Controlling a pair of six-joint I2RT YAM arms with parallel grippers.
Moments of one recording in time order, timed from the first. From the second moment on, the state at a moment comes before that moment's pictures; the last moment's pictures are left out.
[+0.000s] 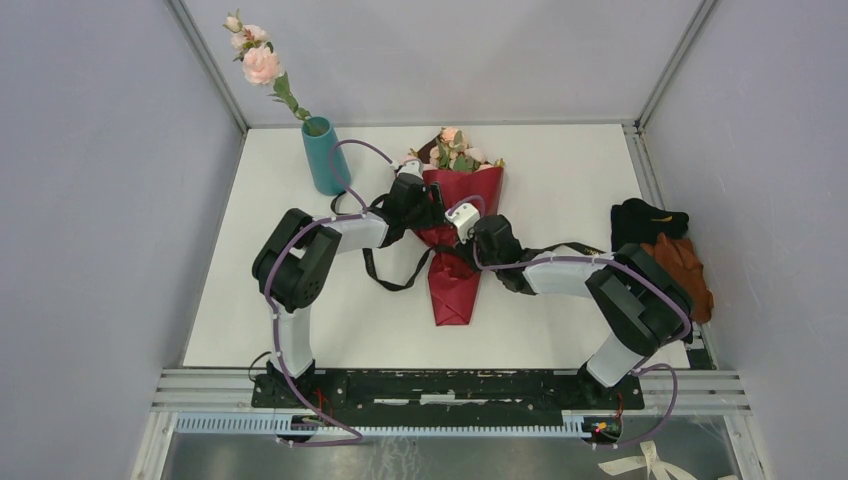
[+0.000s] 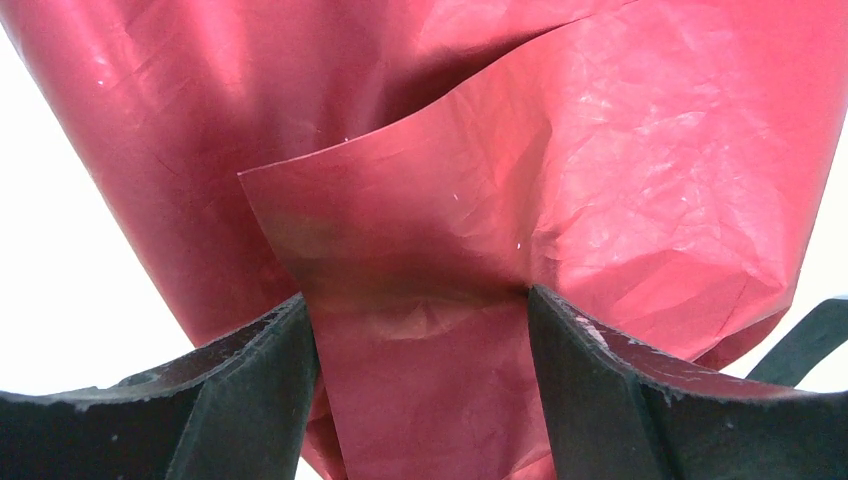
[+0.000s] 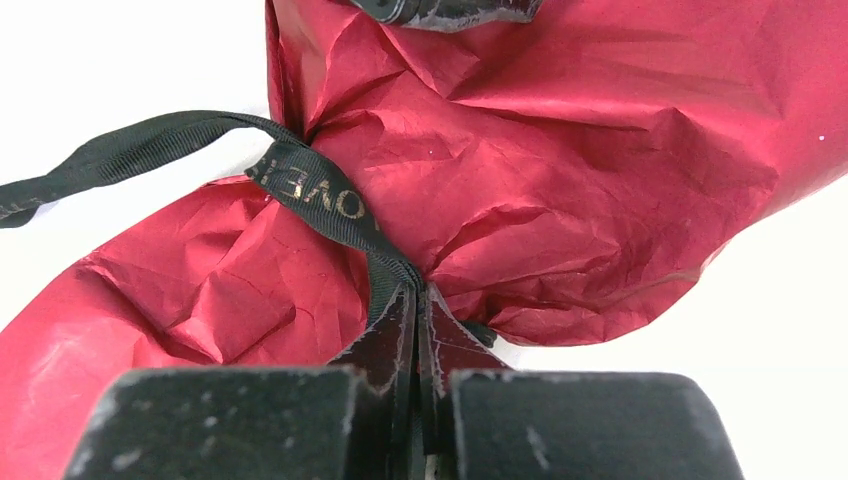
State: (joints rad) left arm -0.57 1.97 1.14 0.19 -0.07 -0.58; right arm 0.70 1.64 0.72 0.30 0.05 -0.11
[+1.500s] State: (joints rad) left arm -0.57 1.93 1.16 0.16 -0.07 -0.58; right arm 0.45 1.05 1.30 -0.18 0.32 -0.18
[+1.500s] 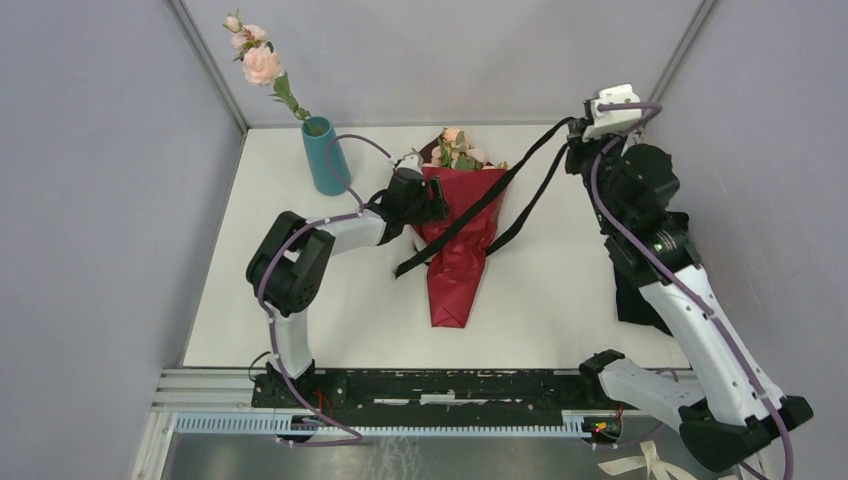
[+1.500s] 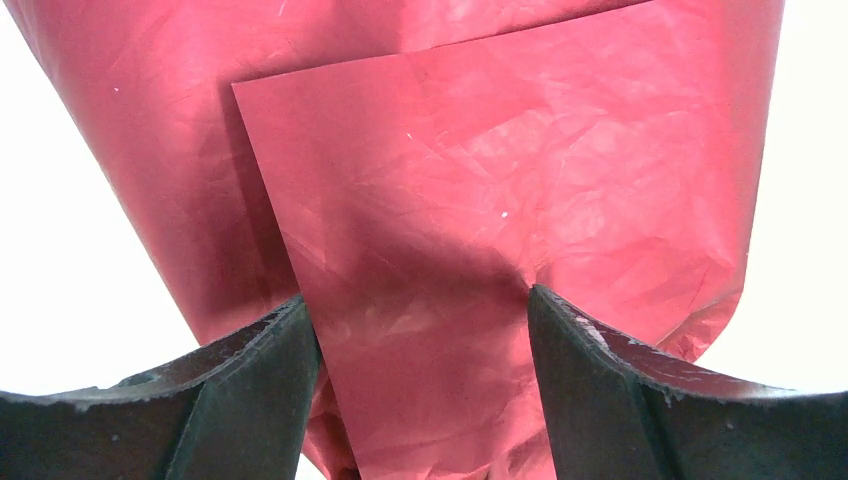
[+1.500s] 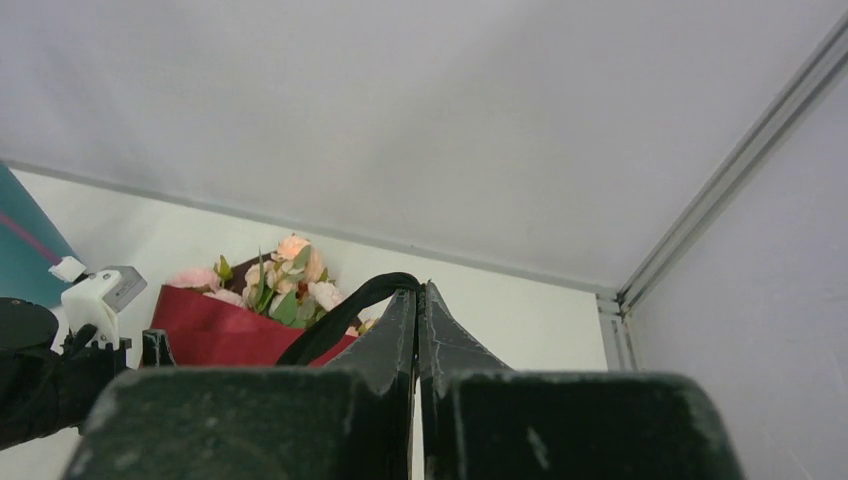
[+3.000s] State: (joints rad) left arm -0.57 1.90 1.15 0.13 -0.08 -0.58; right arm 0.48 1.40 0.71 0.12 -0.02 -0.06
